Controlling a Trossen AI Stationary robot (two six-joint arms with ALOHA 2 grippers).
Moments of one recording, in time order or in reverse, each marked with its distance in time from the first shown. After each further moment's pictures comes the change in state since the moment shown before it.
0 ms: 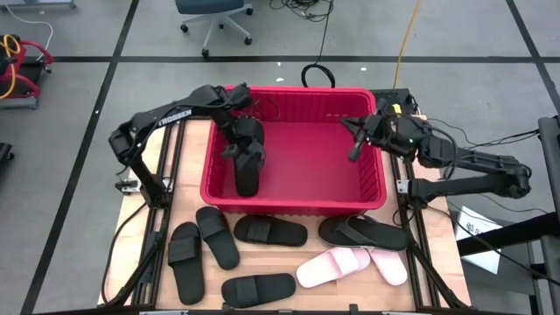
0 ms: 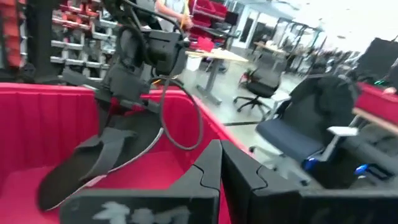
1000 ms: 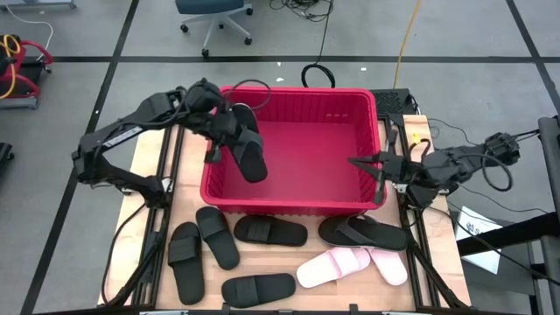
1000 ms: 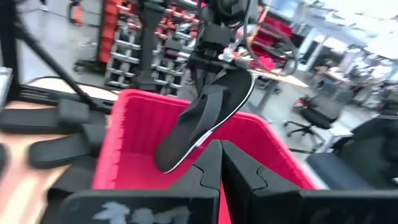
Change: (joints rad) left arm -0.142 -0.368 0.003 0.130 -0.178 -0.136; right arm 0.636 -0.022 0.162 -0.255 0.381 -0.007
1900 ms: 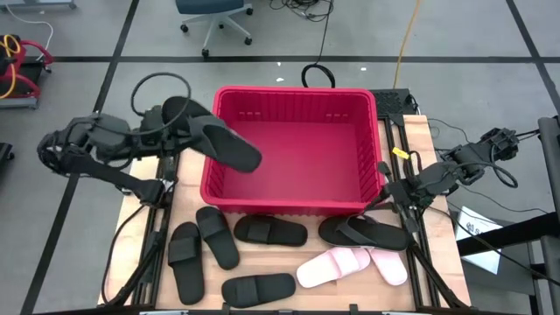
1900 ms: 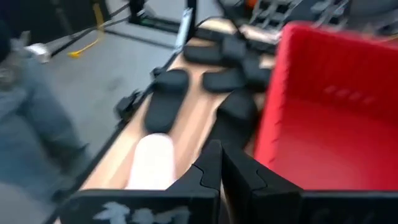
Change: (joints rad) left arm -0.649 -0.410 0.000 0.112 -0.846 -0.682; right arm 0.125 0.000 0.100 -0.431 -0.503 0.278
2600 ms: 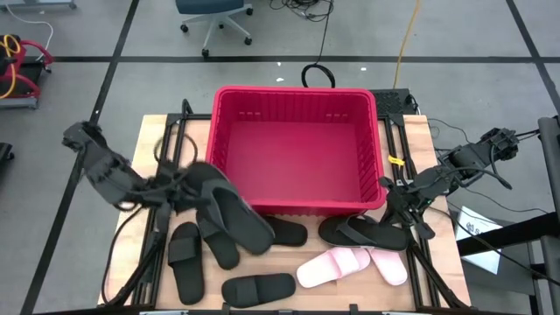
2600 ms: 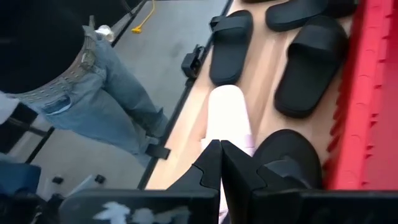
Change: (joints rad) left arm -0.525 -0.048 -0.307 0.365 -0.120 -0.617; right arm 0.002 0.004 0.000 -0.159 -0.306 0.264
